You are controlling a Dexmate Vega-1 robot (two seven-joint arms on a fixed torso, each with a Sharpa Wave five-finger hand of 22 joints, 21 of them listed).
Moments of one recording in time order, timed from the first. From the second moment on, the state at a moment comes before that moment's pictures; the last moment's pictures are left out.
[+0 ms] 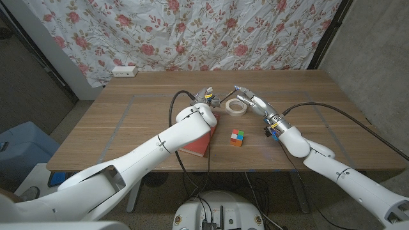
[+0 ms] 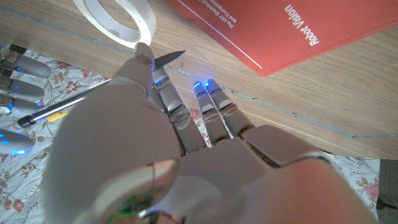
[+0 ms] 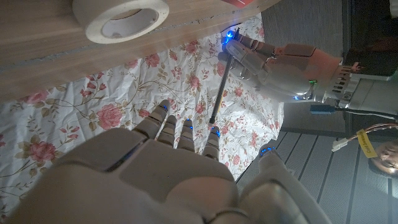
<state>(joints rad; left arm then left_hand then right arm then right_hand) 0.59 0.38 0.88 -1.97 -0.02 1.14 0.56 1.12 0.05 0.30 -0.17 0.18 1.19 -0.10 0.20 0.19 1.22 -0.19 0.18 0.18 0.56 -0.06 0.18 0.17 0.46 -0.05 0.20 0.17 -0.91 -0.68 -0.52 -1.43 -0.27 0.60 -0.30 0.04 0.09 0.34 -0.02 0.22 0.09 -0.22 0.19 0.17 0.04 0.05 0.18 0.18 -0.05 0.07 0.20 0.26 0.15 0.04 0.18 0.16</state>
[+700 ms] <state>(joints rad) 0.60 0.38 0.88 -1.98 -0.02 1.15 0.56 1.13 0.05 0.30 -0.17 0.18 1.19 -0.10 0.20 0.19 1.22 -0.19 0.18 0.18 0.56 -0.06 0.18 0.17 0.46 -0.05 0.20 0.17 -0.93 -0.68 -0.51 -1.43 -0.25 0.62 -0.31 0.04 0.09 0.34 -0.02 0.22 0.09 -0.22 0.19 0.17 0.04 0.05 0.18 0.18 -0.05 0.07 0.20 0.26 0.15 0.04 0.19 0.16</state>
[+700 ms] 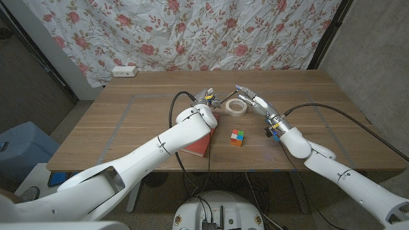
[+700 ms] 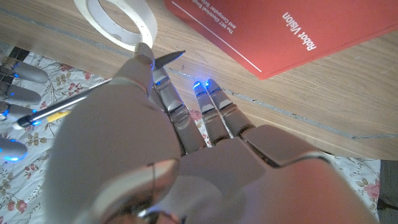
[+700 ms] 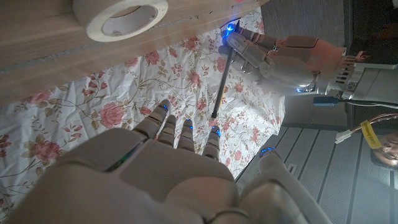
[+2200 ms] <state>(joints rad) 0.62 0.38 0.87 -1.99 -0.01 1.12 0.57 1.13 0.05 0.30 -0.17 0.18 1.19 -0.11 0.20 0.19 1.22 -0.19 0.18 0.18 0.56 -0.06 0.18 0.17 0.46 -0.05 0.20 0.17 -0.96 -0.68 -0.47 -1.45 -0.23 0.60 -0.33 0.04 0.09 0.34 -0.02 0.22 0.09 -0.22 0.19 0.17 0.04 0.04 0.19 0.18 -0.05 0.07 0.20 0.26 0.16 0.04 0.19 0.16</state>
